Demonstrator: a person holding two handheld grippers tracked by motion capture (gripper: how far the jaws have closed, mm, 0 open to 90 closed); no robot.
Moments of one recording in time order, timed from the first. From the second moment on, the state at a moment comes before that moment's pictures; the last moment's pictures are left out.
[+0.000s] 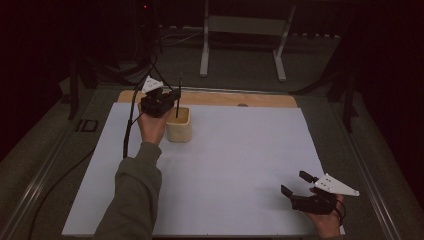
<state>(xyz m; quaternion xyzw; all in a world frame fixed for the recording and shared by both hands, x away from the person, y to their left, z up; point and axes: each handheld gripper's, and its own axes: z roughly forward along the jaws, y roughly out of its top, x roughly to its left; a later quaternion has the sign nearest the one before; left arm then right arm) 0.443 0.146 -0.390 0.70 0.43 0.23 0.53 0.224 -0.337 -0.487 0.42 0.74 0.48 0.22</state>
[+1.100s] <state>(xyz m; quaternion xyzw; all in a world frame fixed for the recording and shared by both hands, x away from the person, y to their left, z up) 0.448 0.147 -0.416 0.71 0.44 0.21 0.51 0.224 -0.337 -0.487 0.42 0.74 0.49 0.22</state>
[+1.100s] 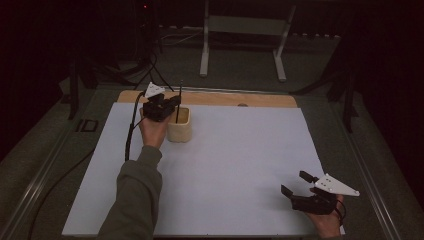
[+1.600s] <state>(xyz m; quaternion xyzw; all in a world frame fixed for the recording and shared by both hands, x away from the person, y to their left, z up) 0.444 0.147 -0.426 0.72 0.44 0.21 0.50 0.224 -0.337 -0.486 0.42 0.74 0.48 0.22</state>
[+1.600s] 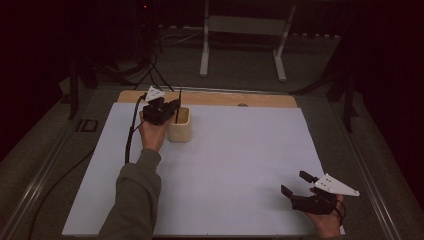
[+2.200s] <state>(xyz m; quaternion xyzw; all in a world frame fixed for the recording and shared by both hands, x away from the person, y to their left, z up) 0.444 0.153 -0.424 0.72 0.44 0.18 0.50 0.224 -0.336 -0.487 0.41 0.74 0.48 0.22</state>
